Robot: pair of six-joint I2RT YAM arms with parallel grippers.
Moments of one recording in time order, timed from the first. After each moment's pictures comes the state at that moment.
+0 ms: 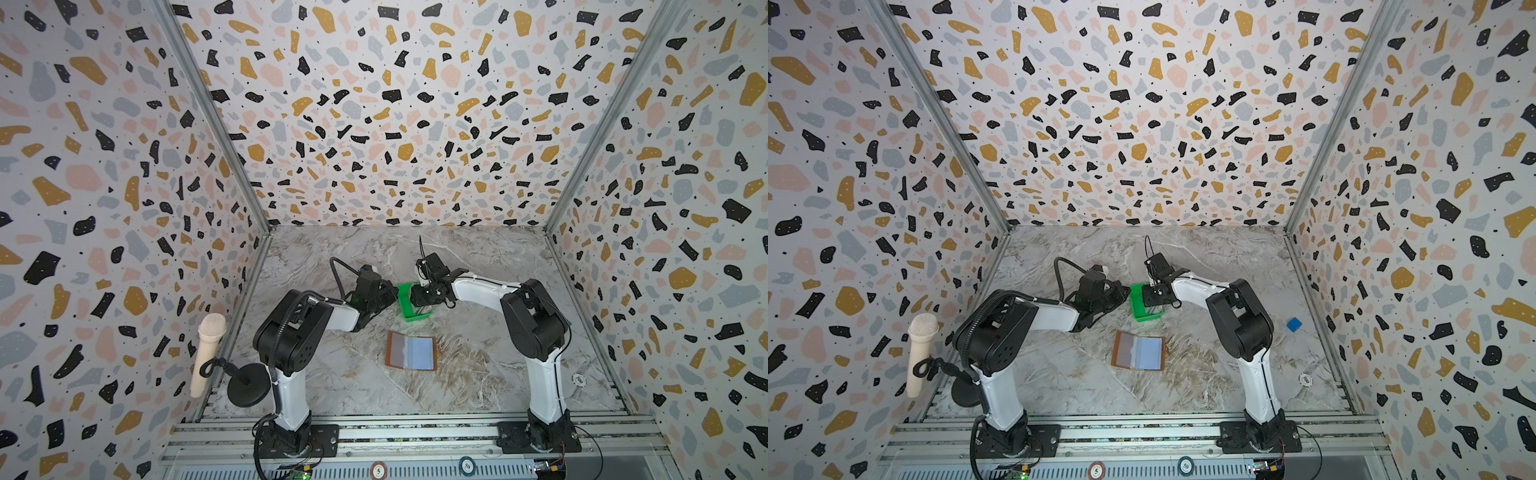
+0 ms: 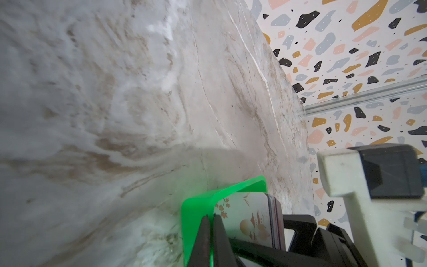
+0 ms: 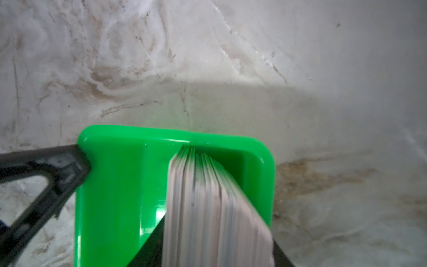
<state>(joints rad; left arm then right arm) -0.49 1.90 0.86 0.50 0.19 -0.97 0.63 2.08 1.44 -0.40 -0.12 0.36</state>
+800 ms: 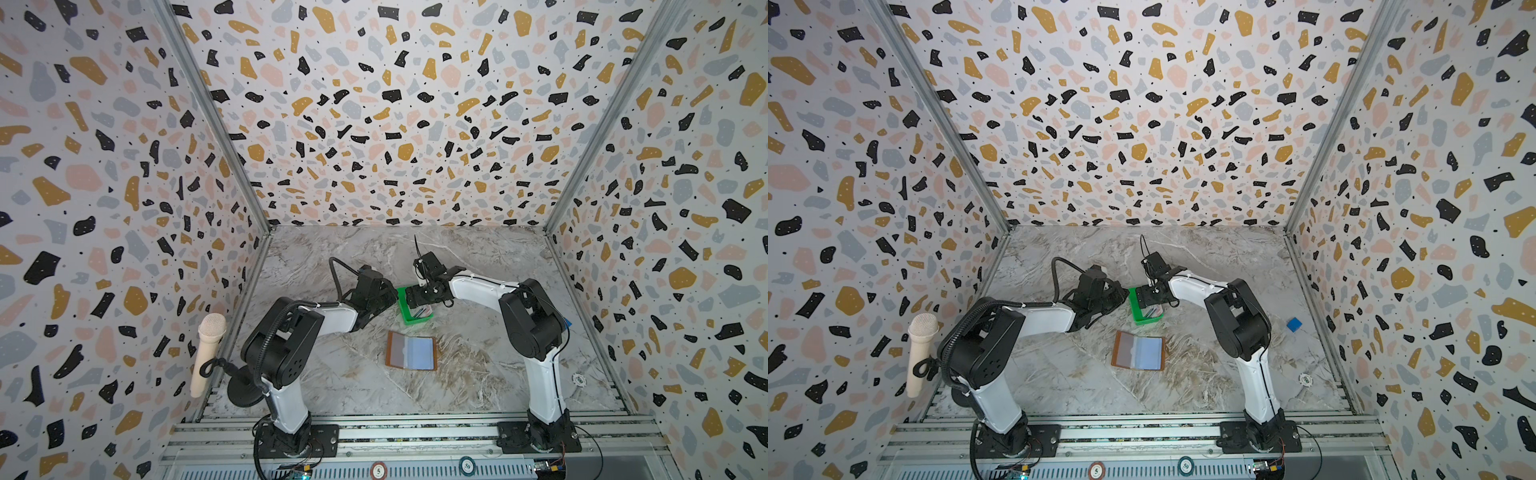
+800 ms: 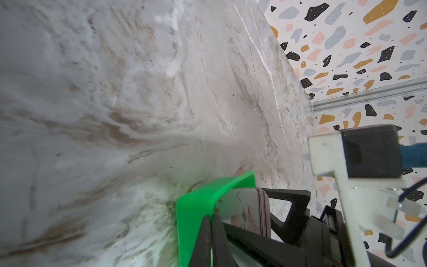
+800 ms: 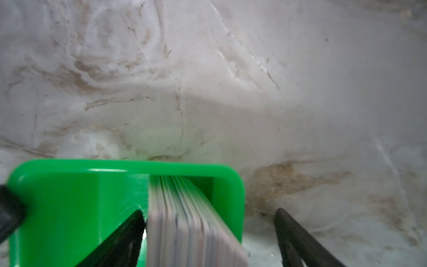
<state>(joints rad) -0.50 1.80 0.87 0.33 0.15 -0.98 0.63 2.09 1.48 -0.47 -0.03 0.28</state>
